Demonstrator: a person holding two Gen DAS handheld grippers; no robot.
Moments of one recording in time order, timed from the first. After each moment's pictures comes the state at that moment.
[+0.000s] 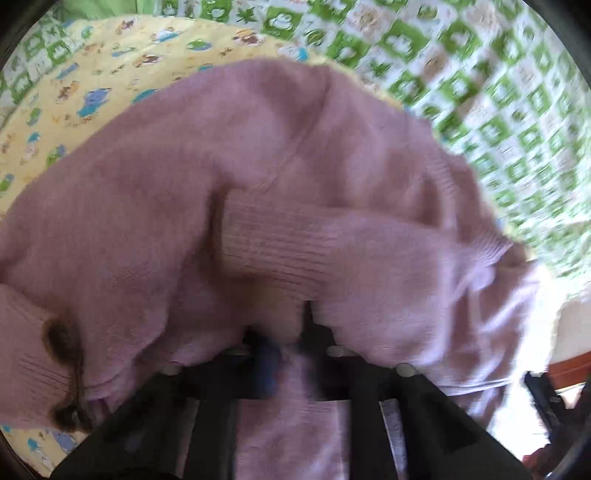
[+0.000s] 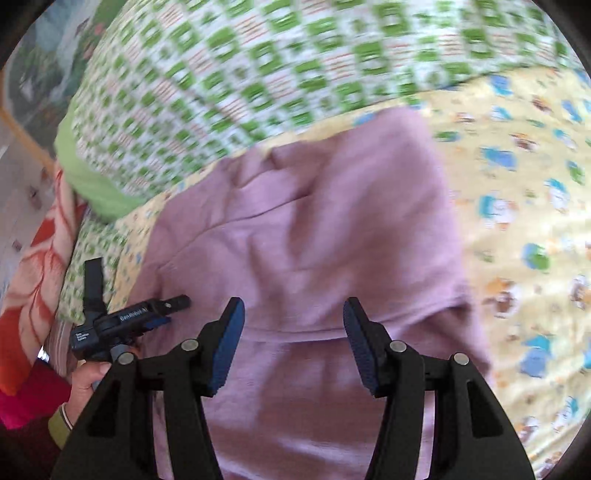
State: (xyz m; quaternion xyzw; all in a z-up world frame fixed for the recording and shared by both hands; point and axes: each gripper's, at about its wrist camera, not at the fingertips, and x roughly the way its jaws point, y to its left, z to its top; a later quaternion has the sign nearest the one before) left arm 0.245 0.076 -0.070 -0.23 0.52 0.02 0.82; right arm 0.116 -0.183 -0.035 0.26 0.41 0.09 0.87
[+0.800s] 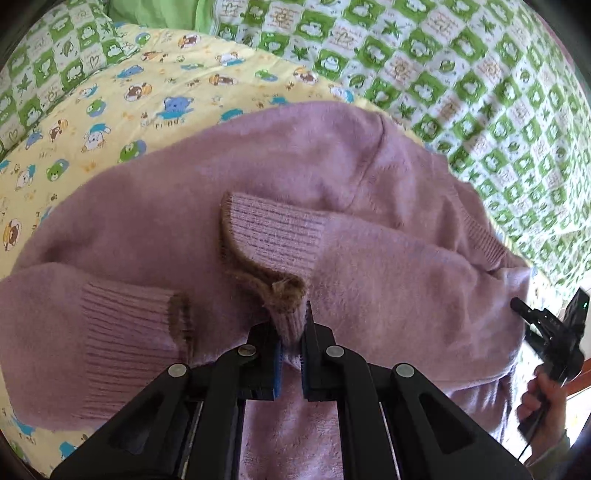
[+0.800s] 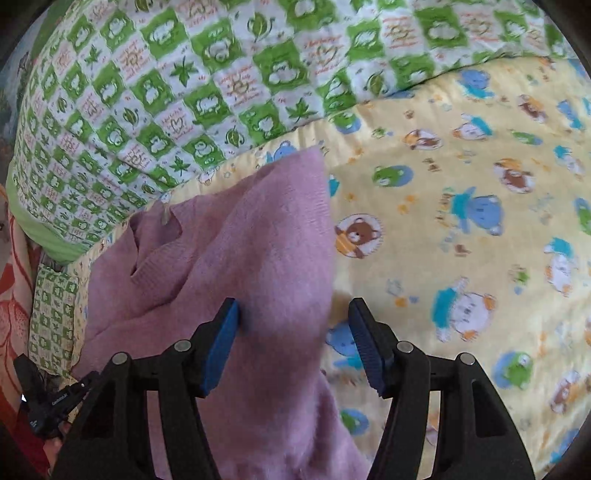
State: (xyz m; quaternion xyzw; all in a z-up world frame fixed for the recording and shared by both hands) left arm 0.204 0.118 -0.075 -0.23 0.48 0.04 0.85; right arm 0.211 -0.235 -0.075 0.27 0.42 0.04 0.87
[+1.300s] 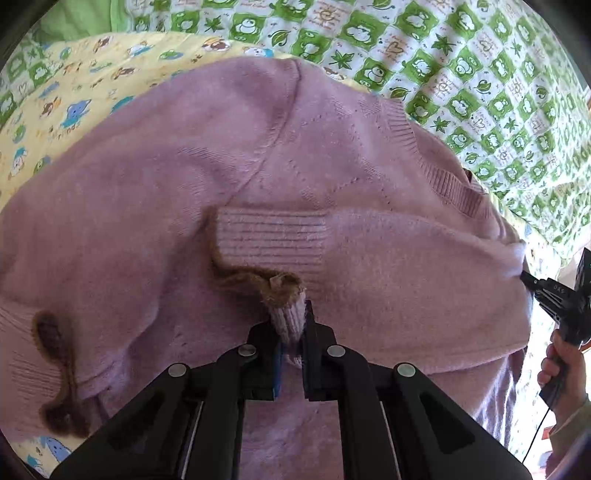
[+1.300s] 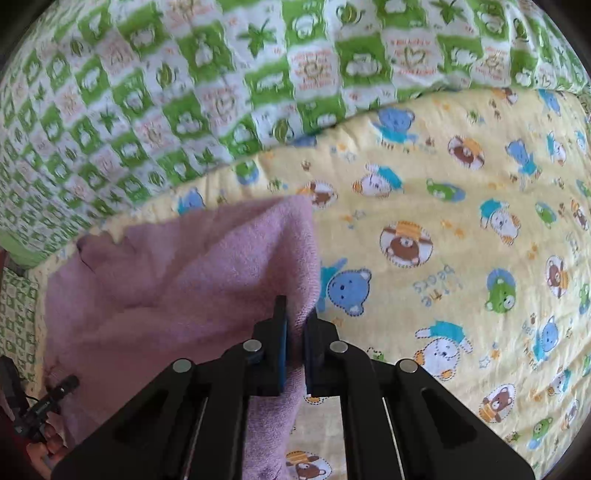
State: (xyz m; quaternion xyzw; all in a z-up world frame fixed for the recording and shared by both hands) left arm 0.238 0.060 -0.088 -0.19 0.50 -0.03 0.84; right arm 0.205 -0.308 -0.066 0.22 0.44 -0.04 0.87
